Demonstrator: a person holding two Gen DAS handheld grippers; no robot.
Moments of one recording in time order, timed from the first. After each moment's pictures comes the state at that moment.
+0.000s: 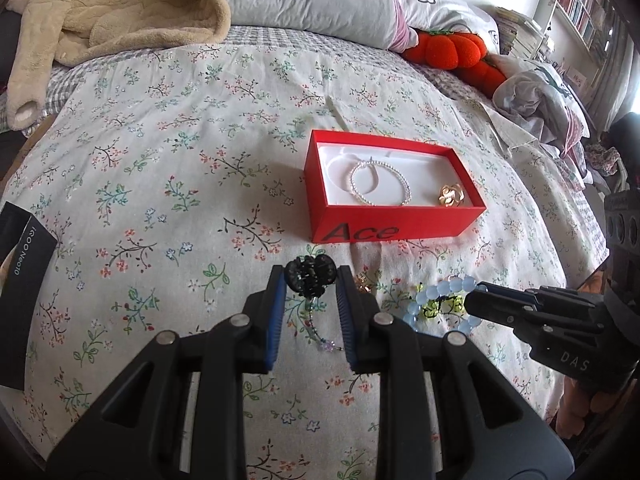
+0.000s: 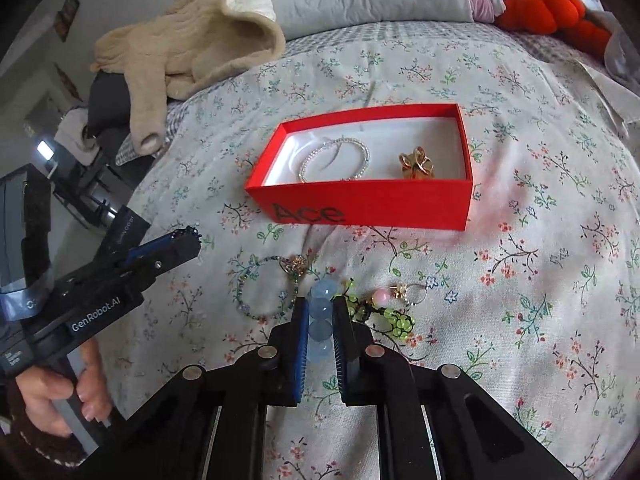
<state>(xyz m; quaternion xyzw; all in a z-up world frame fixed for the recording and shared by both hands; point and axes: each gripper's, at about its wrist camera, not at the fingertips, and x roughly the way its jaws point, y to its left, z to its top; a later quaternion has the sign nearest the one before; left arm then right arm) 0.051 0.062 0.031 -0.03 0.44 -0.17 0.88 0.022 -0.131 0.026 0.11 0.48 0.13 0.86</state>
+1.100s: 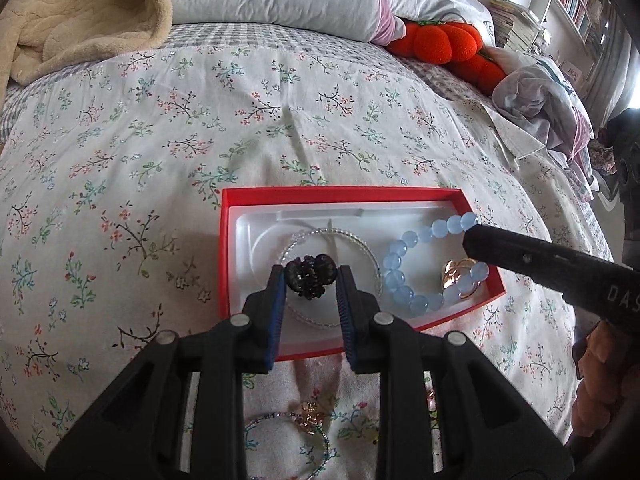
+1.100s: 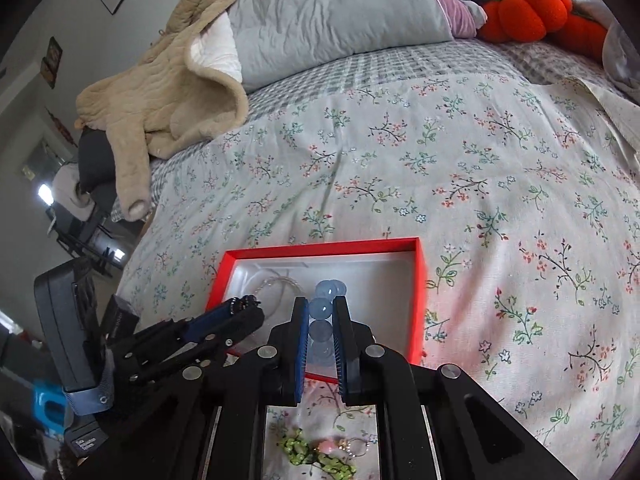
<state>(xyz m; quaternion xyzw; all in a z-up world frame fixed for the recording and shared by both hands) 0.136 -0.015 0.007 -0.02 0.45 -0.20 0.87 0.127 -0.191 0.037 0.16 0.45 0.10 0.87</state>
